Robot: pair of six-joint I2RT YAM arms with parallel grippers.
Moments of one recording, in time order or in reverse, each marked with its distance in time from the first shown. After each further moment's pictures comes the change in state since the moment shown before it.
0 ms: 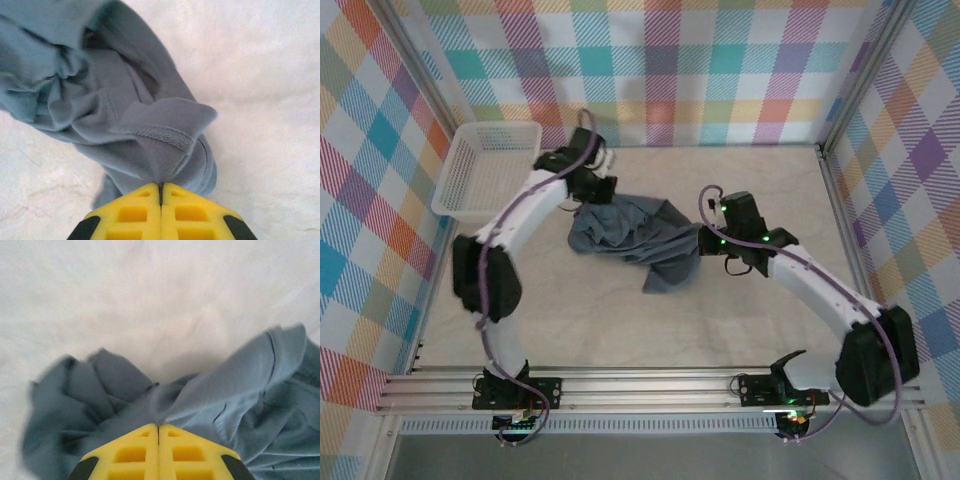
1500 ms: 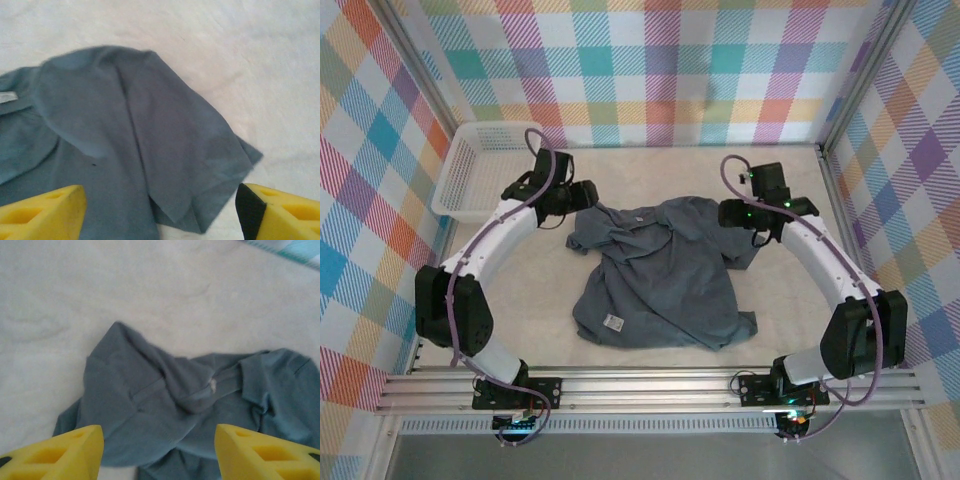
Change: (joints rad) left arm 0.088 -0.192 -0.414 0.268 -0.084 -0.309; right arm -0.244 0.193 0.182 -0.166 0.084 -0.140
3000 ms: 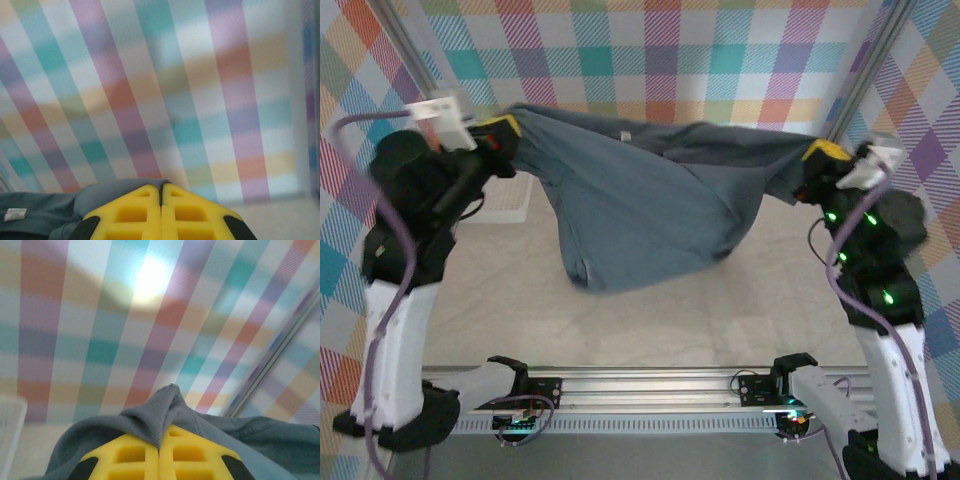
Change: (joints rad) left arm 0.040 -0.508 0.465 -0.060 0.050 0.158; right arm -0.026 -0.642 0.171 0.322 0.063 0.053
